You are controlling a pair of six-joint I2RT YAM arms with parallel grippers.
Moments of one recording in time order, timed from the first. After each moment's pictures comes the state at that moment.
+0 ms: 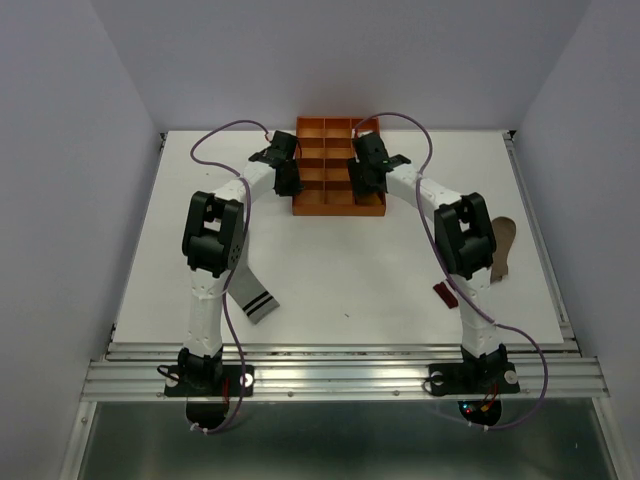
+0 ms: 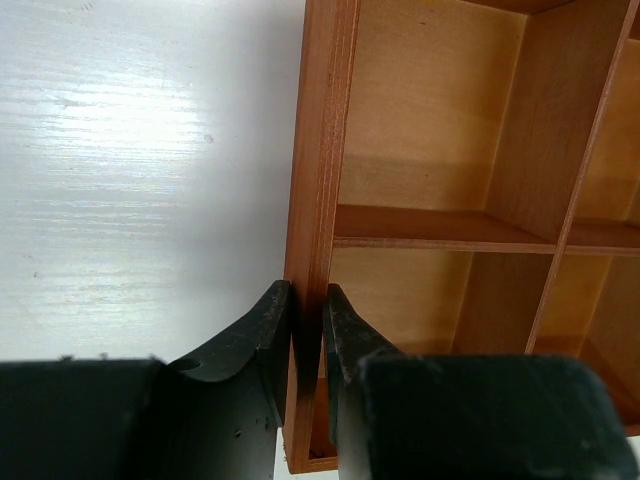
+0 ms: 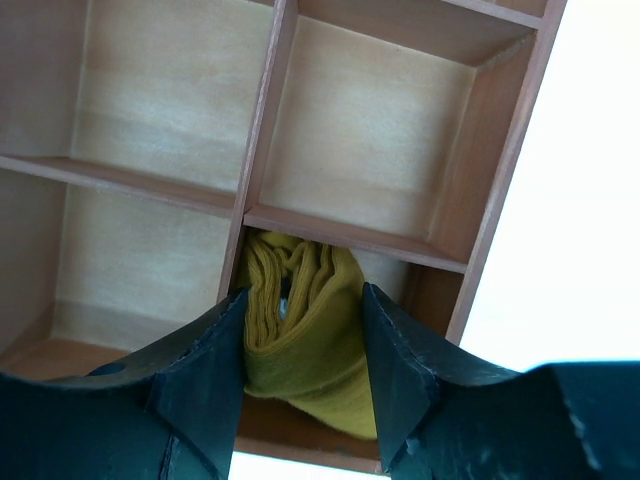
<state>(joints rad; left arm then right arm) -0.34 2.24 1.80 -0.49 -0.05 -0.50 0.46 2.25 1.87 -0.49 0.22 0.15</state>
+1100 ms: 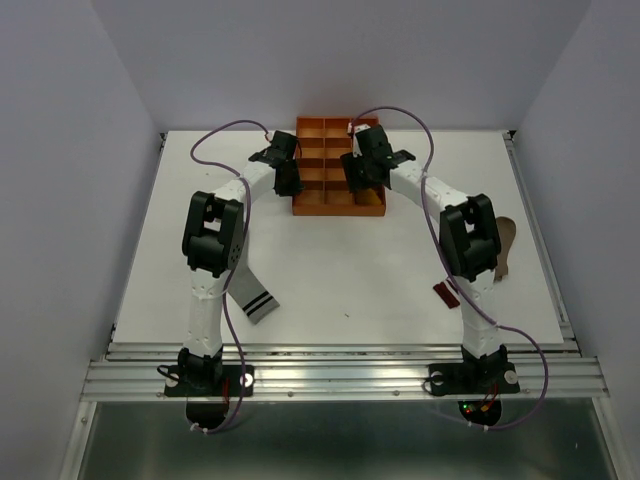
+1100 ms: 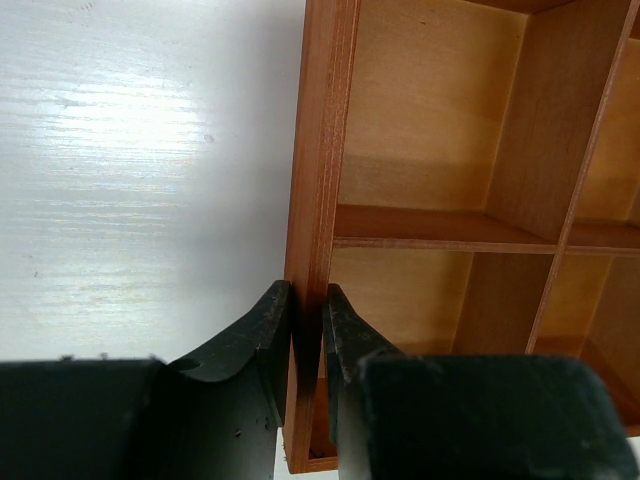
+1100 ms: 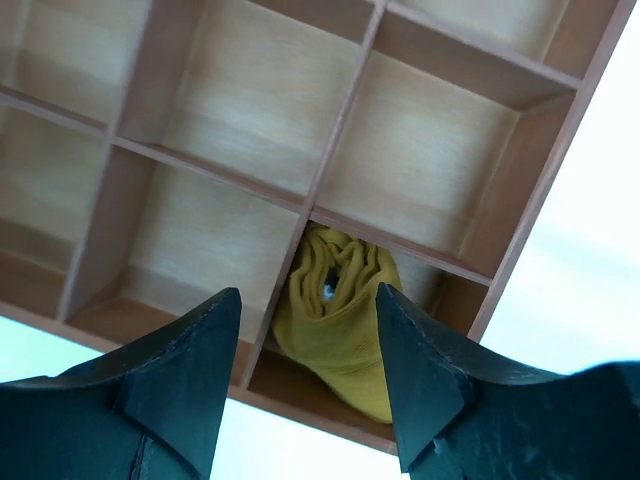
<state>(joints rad) -0.34 2.25 1.80 -0.49 -0.05 -0.50 0.45 2.21 1.88 -0.48 0.10 0.08</state>
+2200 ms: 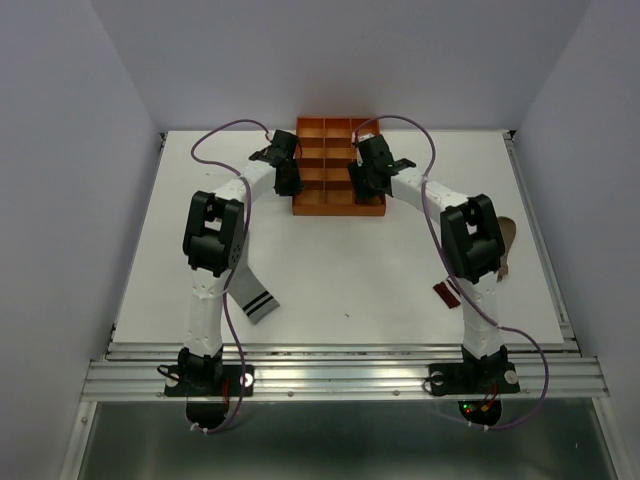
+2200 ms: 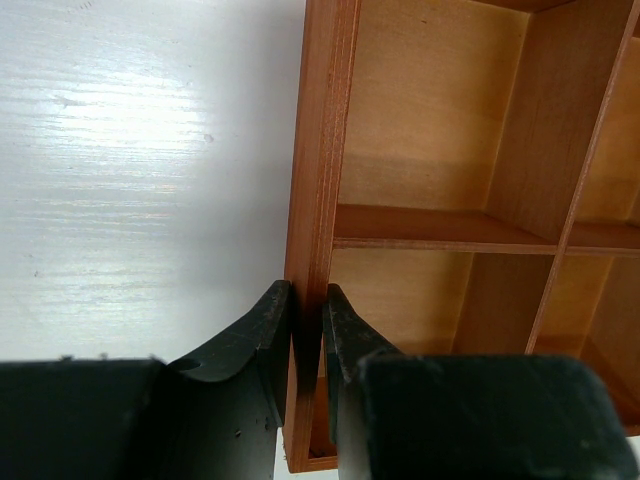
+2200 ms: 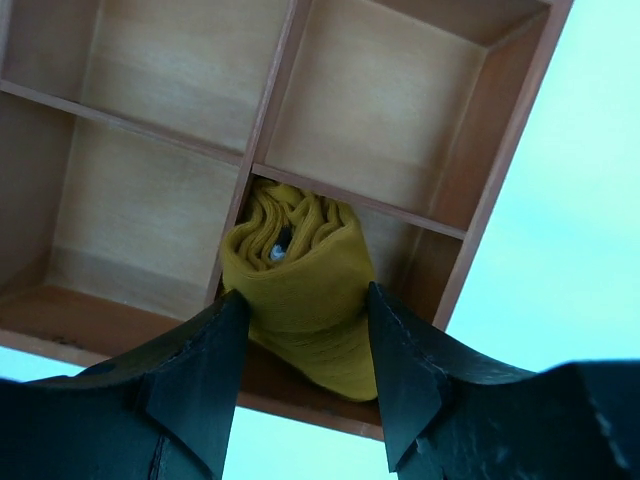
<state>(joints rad) -0.34 2.25 1.82 -0.51 -0.05 -0.50 0.45 2.17 1.76 -0.44 0.18 0.08</state>
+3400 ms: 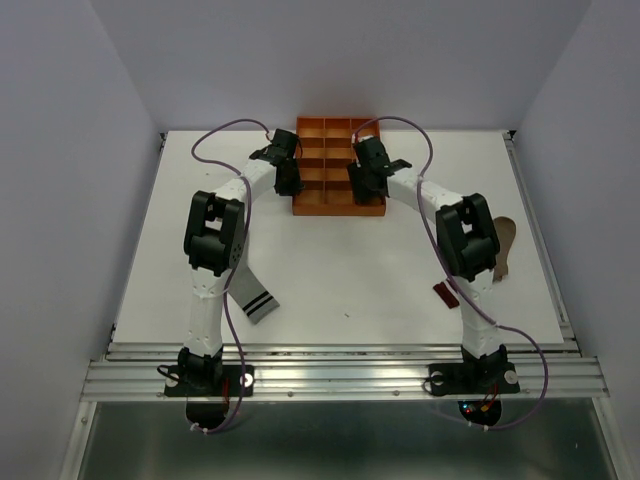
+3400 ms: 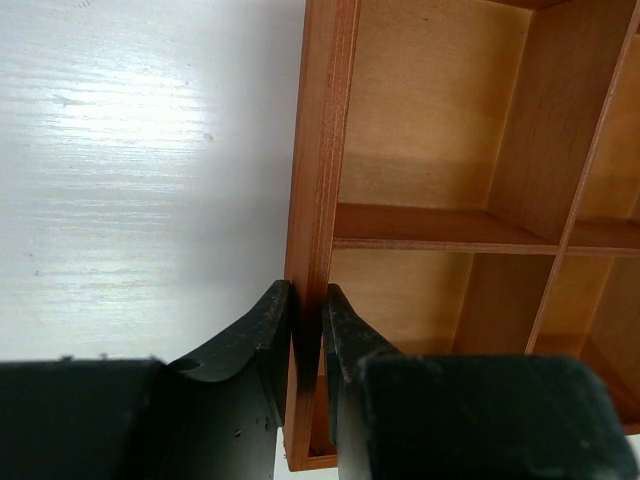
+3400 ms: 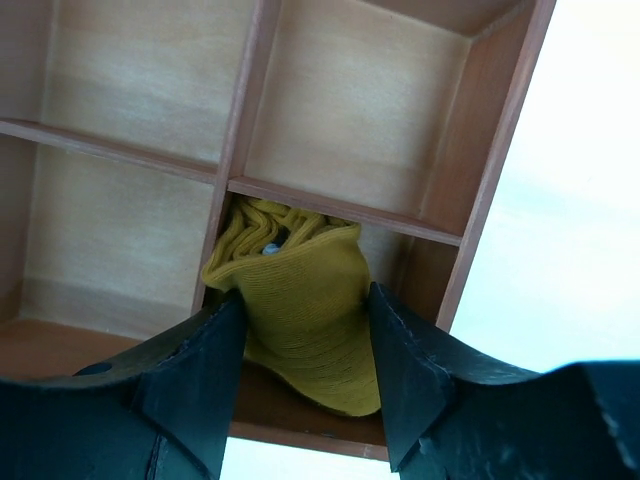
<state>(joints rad) -0.34 2.26 1.85 -0.54 -0.05 -0.50 0.46 2.22 1.79 -0.44 0.25 0.12</state>
